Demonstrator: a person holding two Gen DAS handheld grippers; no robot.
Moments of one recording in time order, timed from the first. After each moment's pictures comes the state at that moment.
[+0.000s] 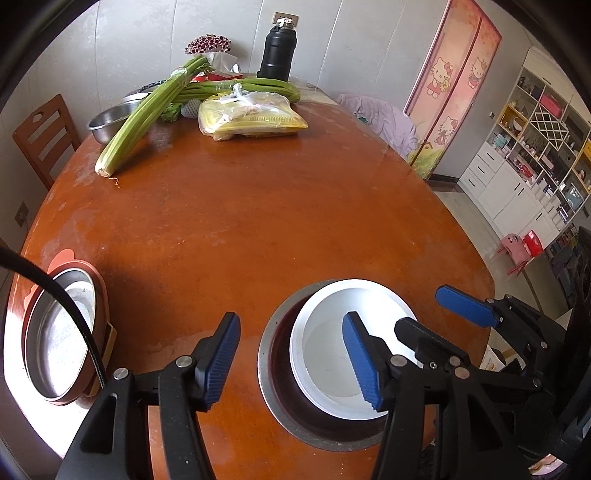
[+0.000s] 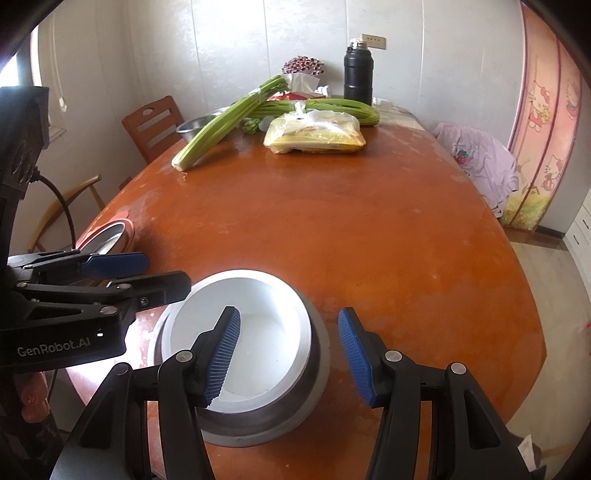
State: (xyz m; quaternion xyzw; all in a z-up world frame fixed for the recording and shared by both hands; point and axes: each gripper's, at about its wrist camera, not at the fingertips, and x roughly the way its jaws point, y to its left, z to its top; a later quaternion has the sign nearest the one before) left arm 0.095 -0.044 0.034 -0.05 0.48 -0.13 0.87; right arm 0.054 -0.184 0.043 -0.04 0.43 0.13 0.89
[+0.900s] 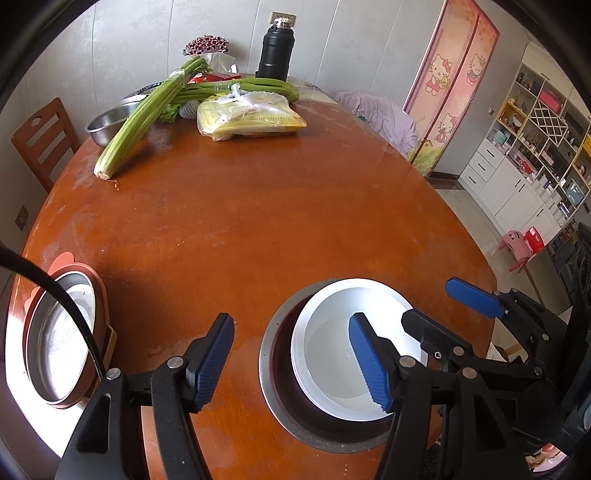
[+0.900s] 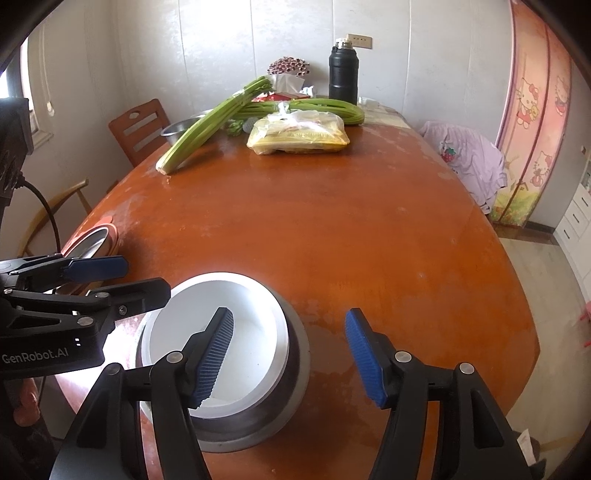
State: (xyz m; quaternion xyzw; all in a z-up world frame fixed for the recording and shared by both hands) left arm 0.097 -0.045 0.032 -0.04 0.48 -0.13 0.87; right arm 0.058 -0.189 0.039 -0.04 0.43 0.11 0.90
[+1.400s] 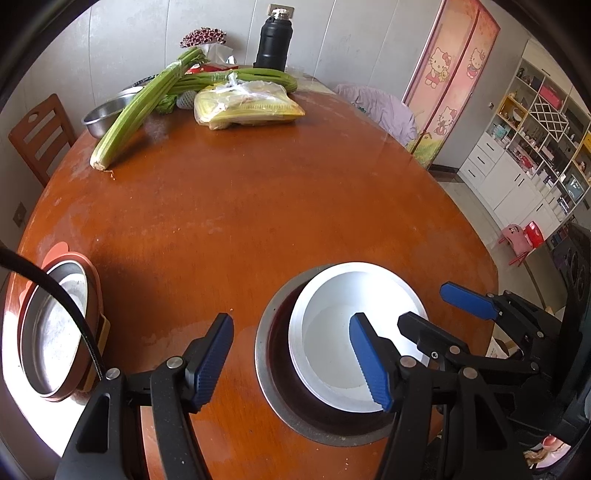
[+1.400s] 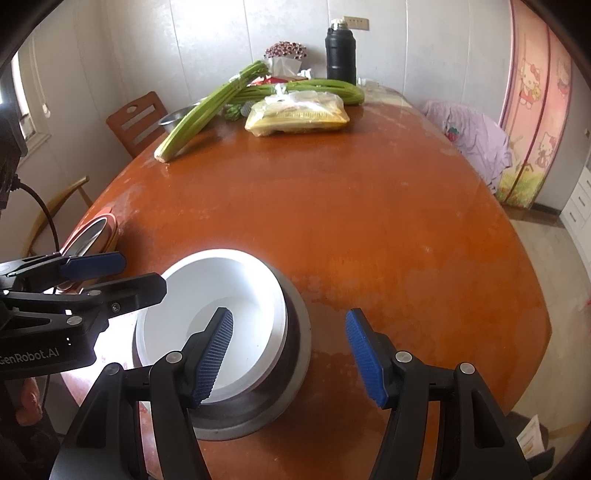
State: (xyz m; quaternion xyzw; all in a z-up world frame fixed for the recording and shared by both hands) left arm 0.094 -0.048 0.023 -0.04 0.49 -0.13 0.86; right arm 0.059 -0.197 0.024 -0.02 0.46 0.12 0.88
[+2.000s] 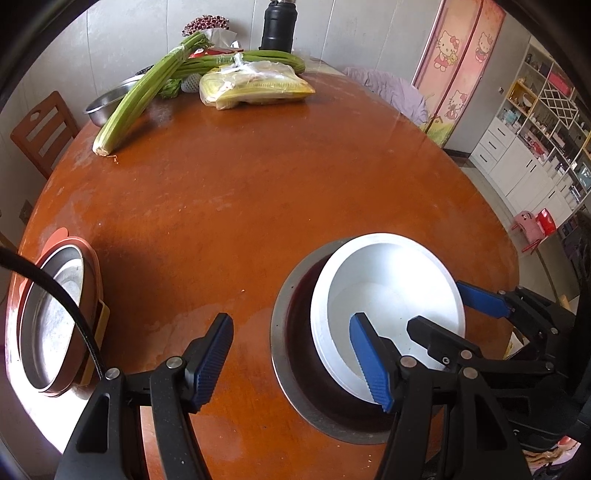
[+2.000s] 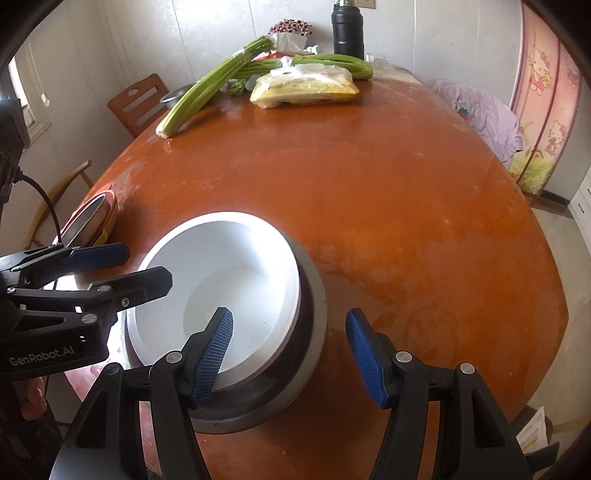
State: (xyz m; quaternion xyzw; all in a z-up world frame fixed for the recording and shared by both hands) left arm 0.097 -0.049 -0.002 -0.01 0.52 -0.12 0.85; right arm 0.060 -0.191 0.003 -0.02 0.49 0.13 0.86
